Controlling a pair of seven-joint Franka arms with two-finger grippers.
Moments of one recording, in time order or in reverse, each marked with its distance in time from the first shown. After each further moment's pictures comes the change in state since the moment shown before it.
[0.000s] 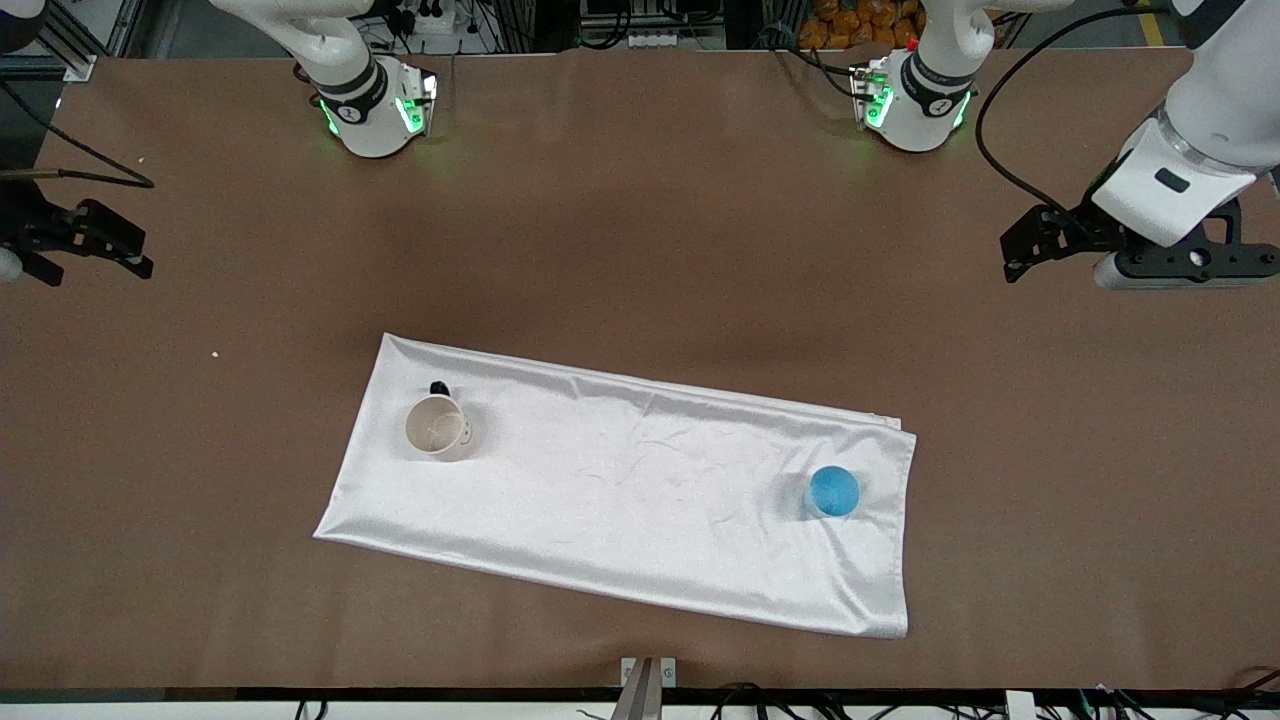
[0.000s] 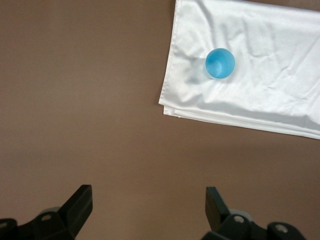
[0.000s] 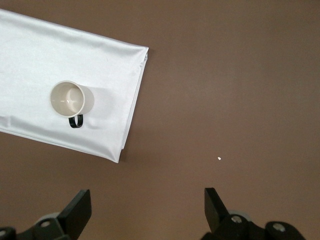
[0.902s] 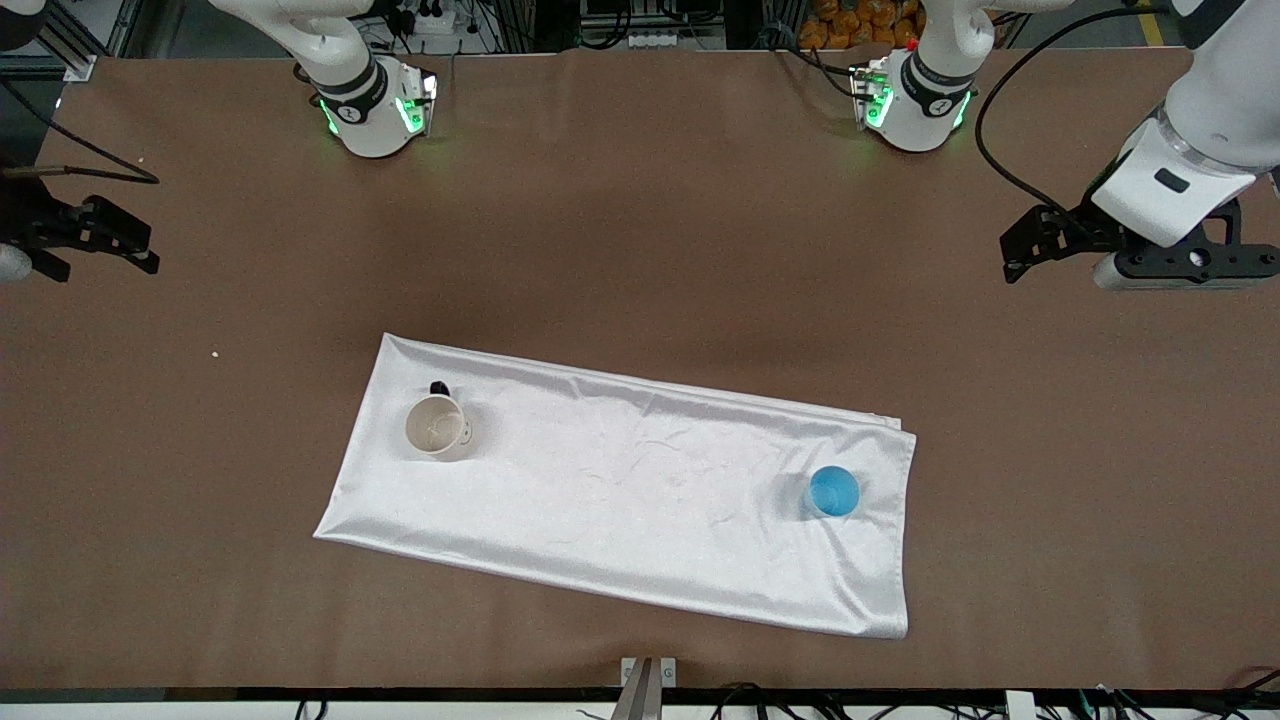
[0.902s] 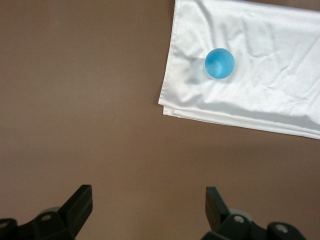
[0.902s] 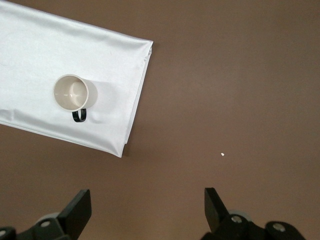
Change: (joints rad) left arm -0.001 0.004 -0.001 0.003 0.000 0.000 0.000; right arm 0.013 0.010 0.000 0.009 0.004 -0.027 0.000
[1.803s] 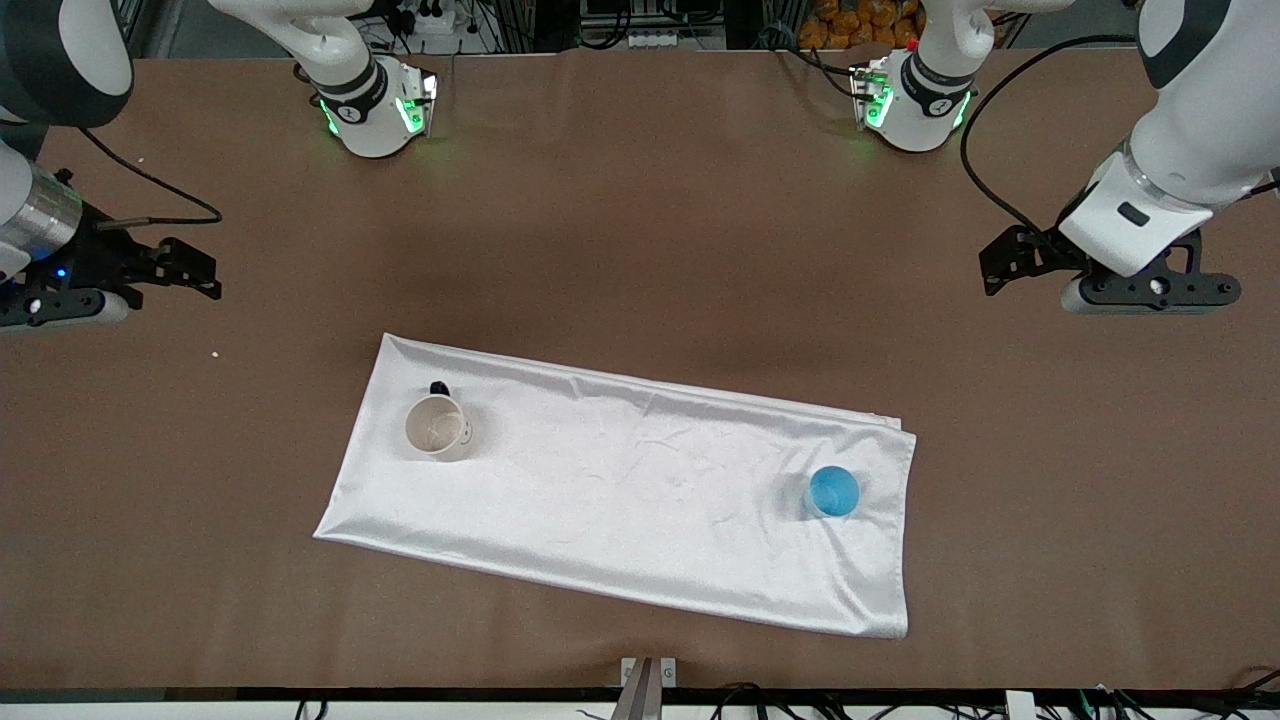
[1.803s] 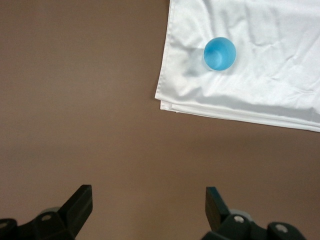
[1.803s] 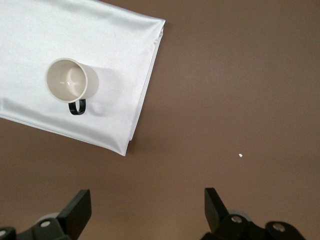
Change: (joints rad) left arm -0.011 0.049 -0.005 0.000 0.000 0.001 0.001; right arm 0.028 0.025 0.000 -0.151 0.013 0.118 0.000
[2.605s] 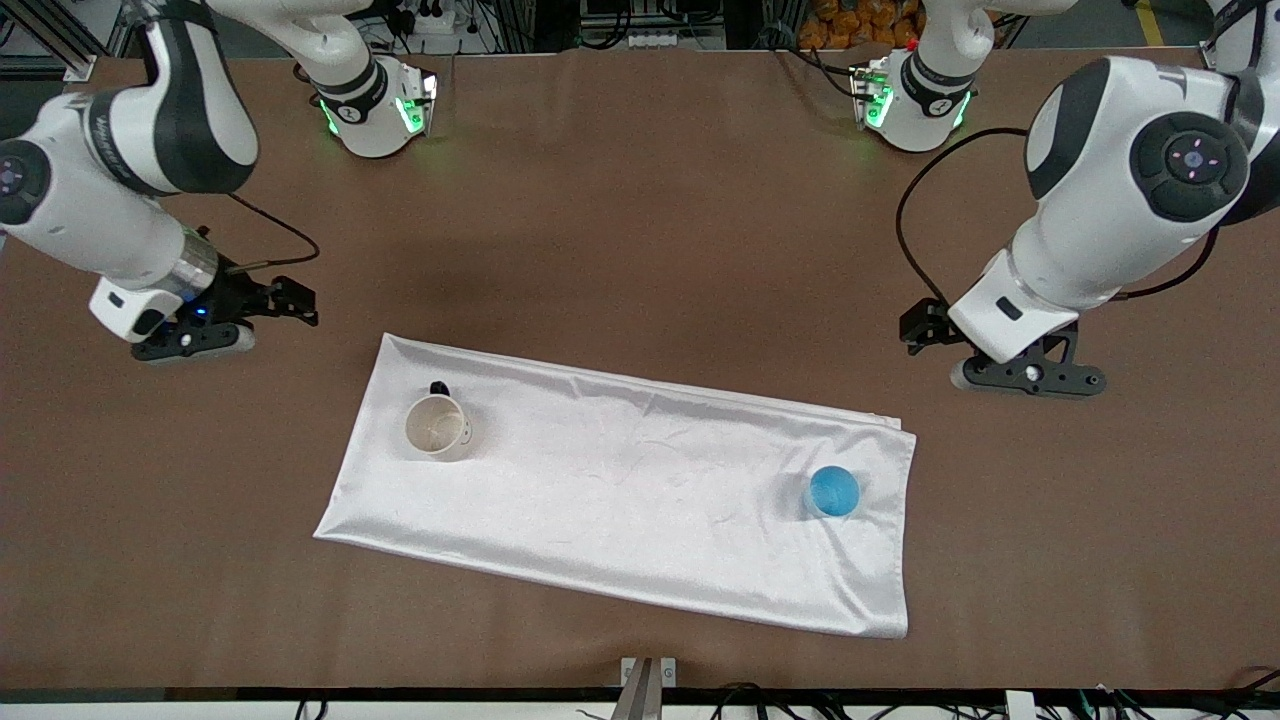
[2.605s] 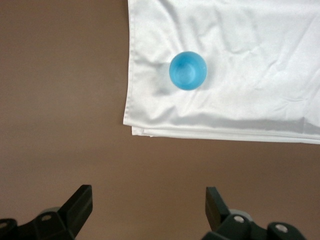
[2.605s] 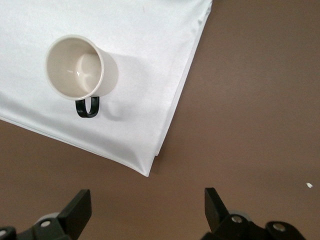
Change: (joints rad) left arm -0.080 0.224 -0.011 0.106 0.000 0.116 0.005; right arm 0.096 0.028 0.001 -0.344 0.079 0.392 -0.002
